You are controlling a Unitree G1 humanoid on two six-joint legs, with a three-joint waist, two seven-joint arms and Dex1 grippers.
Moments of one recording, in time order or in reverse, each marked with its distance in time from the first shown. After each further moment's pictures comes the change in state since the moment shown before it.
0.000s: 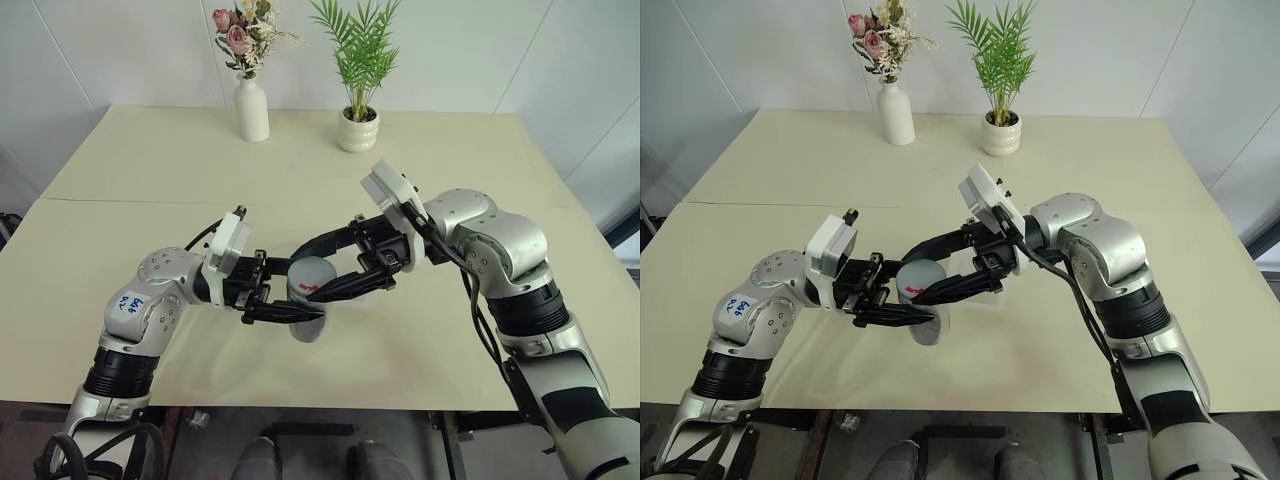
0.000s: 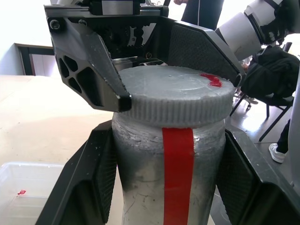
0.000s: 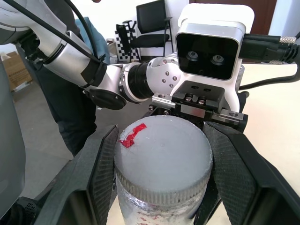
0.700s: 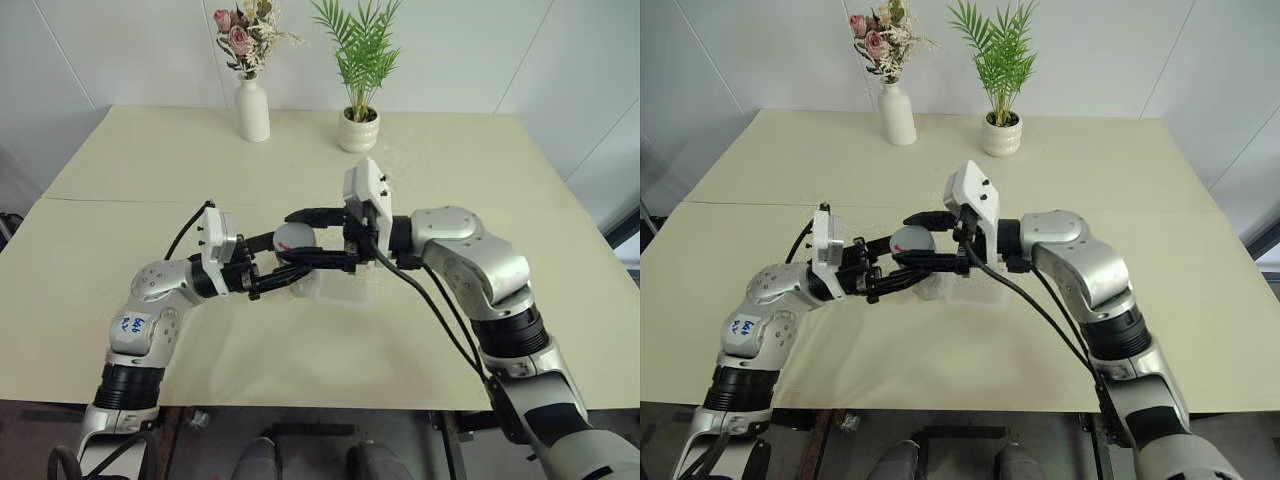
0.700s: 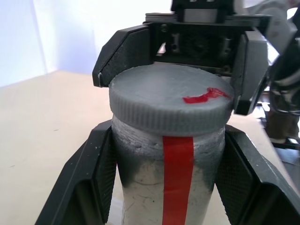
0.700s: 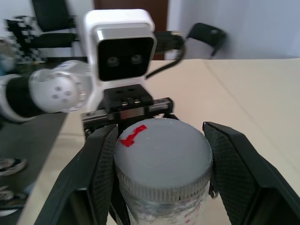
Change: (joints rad) left arm 0.065 -0.069 0.073 0.059 0.089 -0.157 0.226; right arm 0.086 0.067 -0.025 -0.100 -0.104 -0.015 -0.372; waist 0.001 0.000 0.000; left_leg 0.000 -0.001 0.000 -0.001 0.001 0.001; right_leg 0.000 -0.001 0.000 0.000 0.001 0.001
